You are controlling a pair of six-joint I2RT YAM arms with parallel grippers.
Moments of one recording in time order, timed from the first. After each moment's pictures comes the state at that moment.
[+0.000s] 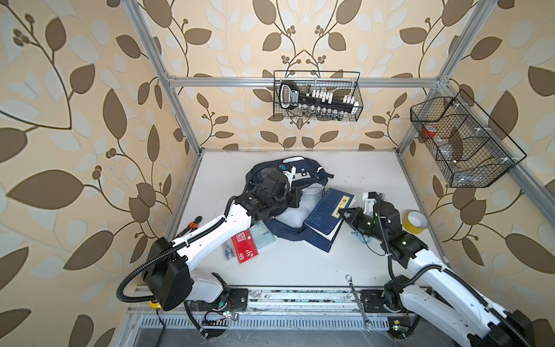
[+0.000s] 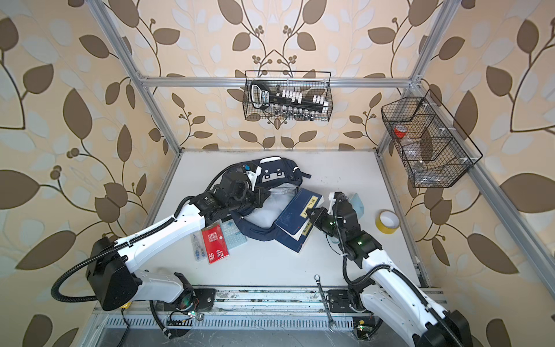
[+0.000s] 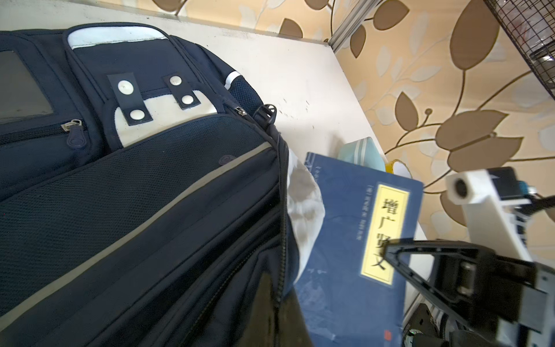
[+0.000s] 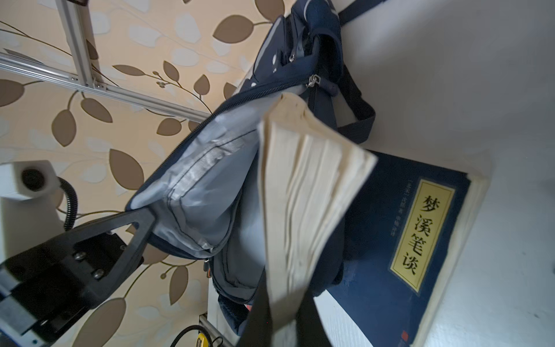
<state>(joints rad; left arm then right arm) -0.68 1.36 1.11 -0.30 0.13 -0.54 0.42 0.89 0.53 -0.13 -0.20 1.05</state>
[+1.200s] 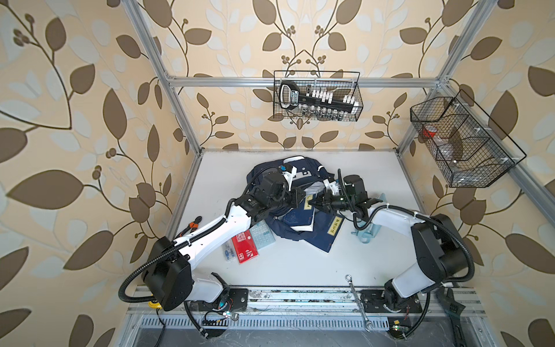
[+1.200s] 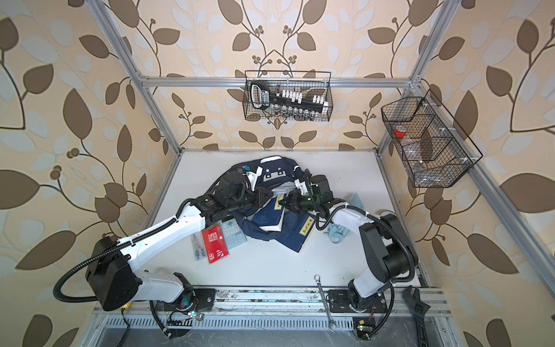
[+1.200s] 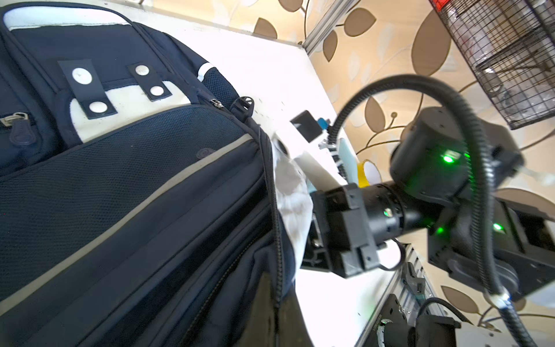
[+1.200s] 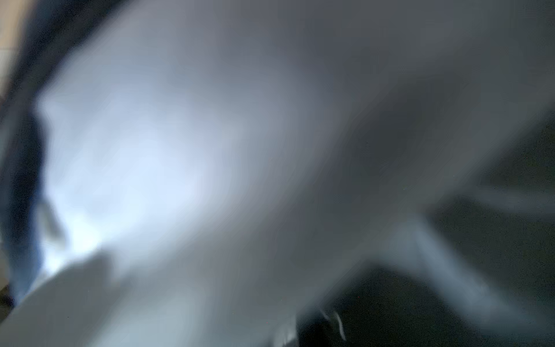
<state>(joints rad) -0.66 1.36 1.05 -0.18 0.25 -0.58 0.36 1.65 0.90 0.11 -0.77 0.97</state>
